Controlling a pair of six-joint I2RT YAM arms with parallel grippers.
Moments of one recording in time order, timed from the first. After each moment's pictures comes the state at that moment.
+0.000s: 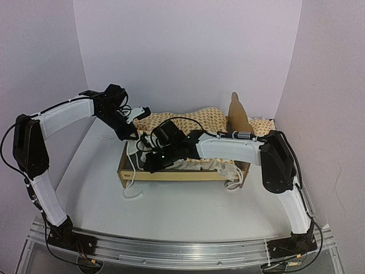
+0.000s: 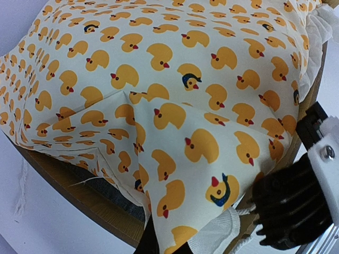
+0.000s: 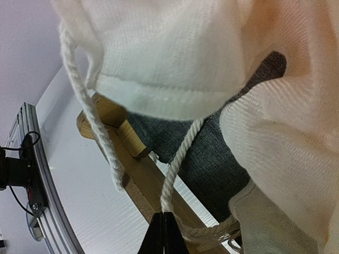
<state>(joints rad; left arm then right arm) -0.45 1.77 1.58 -0.86 0.29 0.50 1.00 2.30 1.95 -0.43 -0.26 0.37</state>
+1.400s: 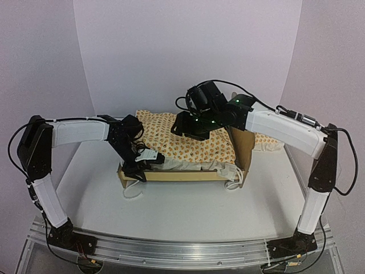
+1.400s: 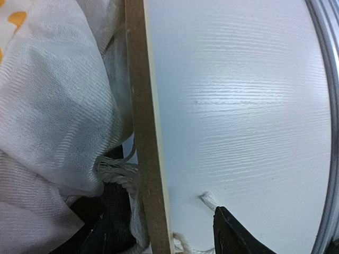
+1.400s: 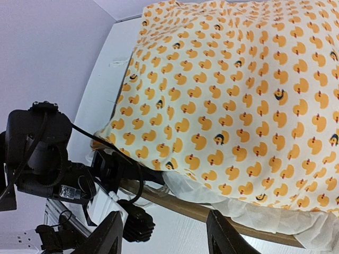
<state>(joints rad) -0.62 1.77 1.30 -0.83 0.39 1.03 0.92 1.88 1.86 -0.69 0.06 0.76</state>
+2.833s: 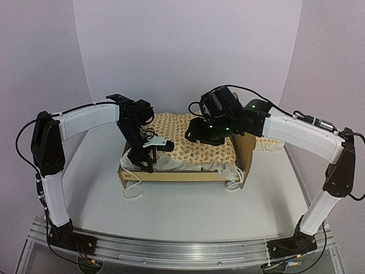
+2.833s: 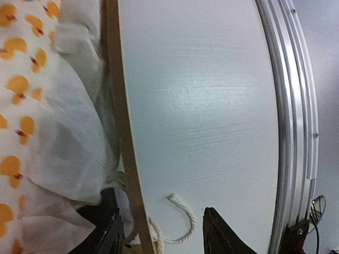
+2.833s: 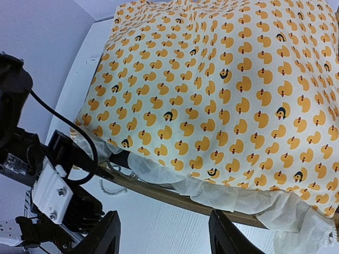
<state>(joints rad) -0.67 1.92 1.71 -1.22 0.47 1.01 0.92 1.71 1.64 -0.70 0.14 0.73</state>
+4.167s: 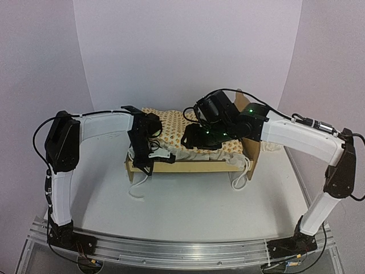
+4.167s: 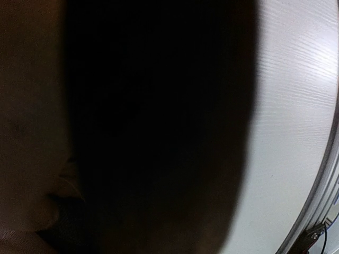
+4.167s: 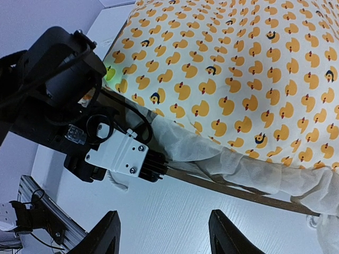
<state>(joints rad) -0.70 2.06 1.71 -1.17 0.24 0.88 0.97 1.71 1.63 -0.70 0.14 0.69</state>
